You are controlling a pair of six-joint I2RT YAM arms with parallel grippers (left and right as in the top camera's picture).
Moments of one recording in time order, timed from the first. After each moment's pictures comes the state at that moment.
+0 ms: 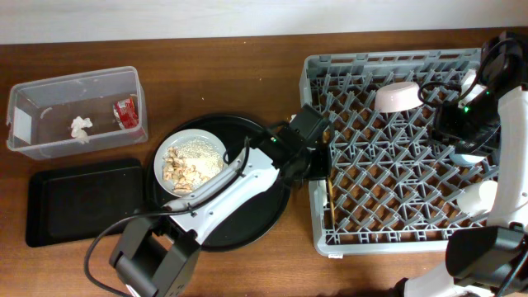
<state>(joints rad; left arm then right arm) -0.78 1.88 1.47 -0.66 0.28 -0.75 -0.28 1.76 1.91 -1.69 -0.05 0.08</state>
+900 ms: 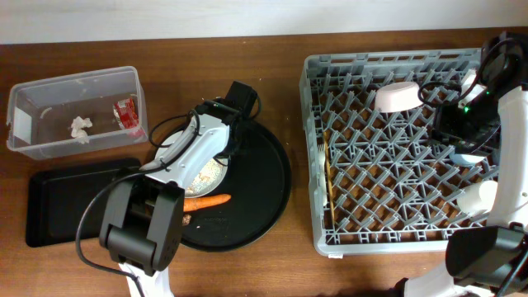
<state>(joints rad) -0.43 1.99 1.47 -0.87 -0.15 -0.45 -0.28 1.76 1.91 -1.69 -0.05 0.08</state>
